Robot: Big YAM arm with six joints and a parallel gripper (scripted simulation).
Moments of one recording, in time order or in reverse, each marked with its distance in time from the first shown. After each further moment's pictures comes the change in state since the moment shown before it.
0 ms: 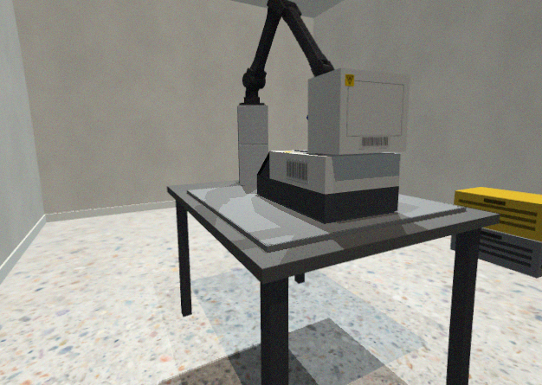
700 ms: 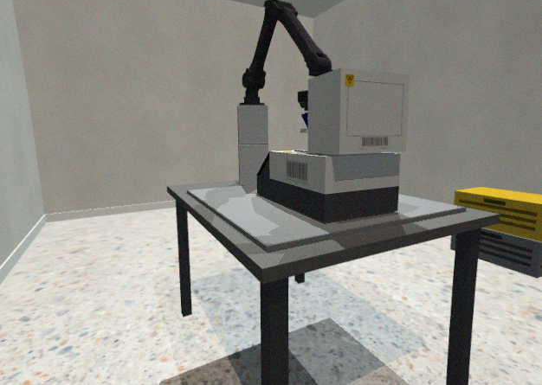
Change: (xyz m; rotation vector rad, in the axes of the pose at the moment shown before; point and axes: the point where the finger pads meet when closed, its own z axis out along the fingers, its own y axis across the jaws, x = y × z) arm -0.094 -0.004 -0.007 -0.015 -0.006 0.523
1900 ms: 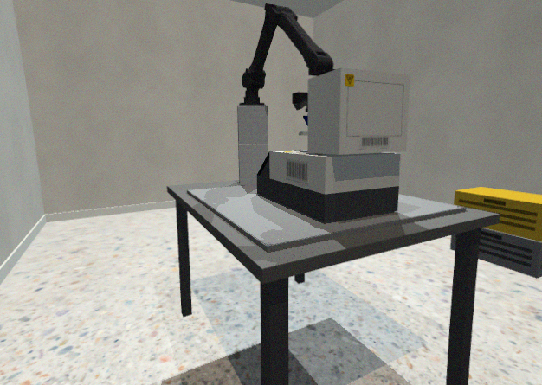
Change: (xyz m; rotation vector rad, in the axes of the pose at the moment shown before) arm -0.051 0.040 0.010 0.011 0.005 0.328
